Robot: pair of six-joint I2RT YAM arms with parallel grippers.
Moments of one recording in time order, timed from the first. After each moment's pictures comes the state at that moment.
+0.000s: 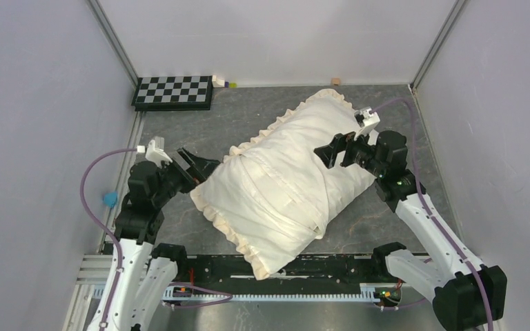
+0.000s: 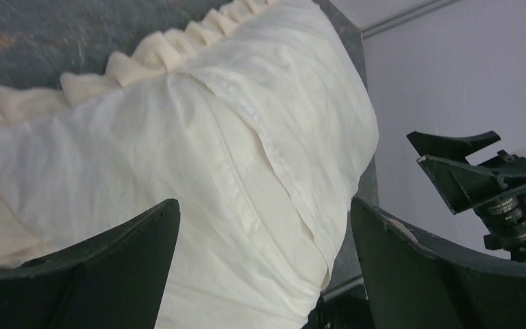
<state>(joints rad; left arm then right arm) -0.12 0.59 0.72 -0.44 0.28 -0.77 0.27 0.97 0.74 0.00 -0.37 0.23</state>
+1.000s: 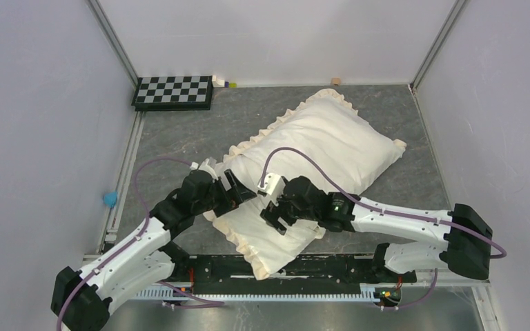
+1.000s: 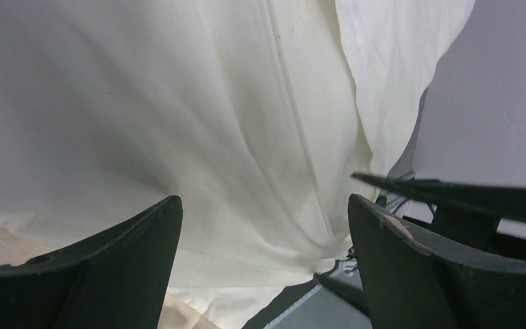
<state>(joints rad) -0.61 0.80 0.48 -0.31 0.16 -1.00 1.13 1.25 0.81 -0.23 0.06 0.02</state>
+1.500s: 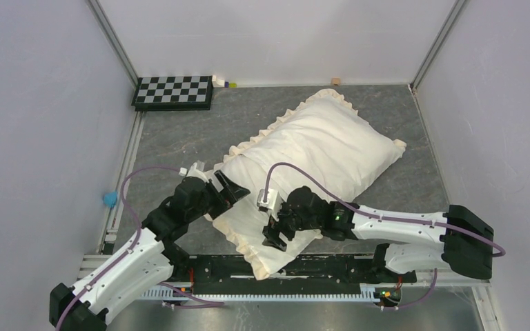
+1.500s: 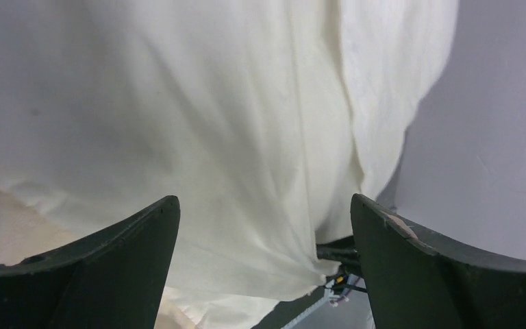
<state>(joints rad) -0.61 0.65 0.44 -0.31 0.06 -1.09 1.18 1.23 0.70 -0.06 -0.18 0.03</state>
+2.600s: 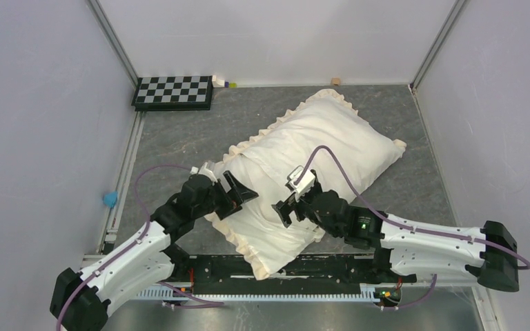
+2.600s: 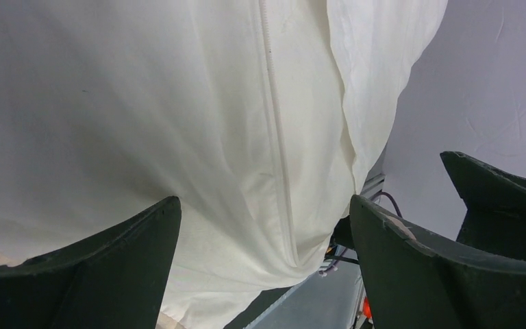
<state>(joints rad) -0.63 0.75 0.42 -0.22 0.16 -1.12 1.24 0.96 0.62 0.03 0.40 0.11</state>
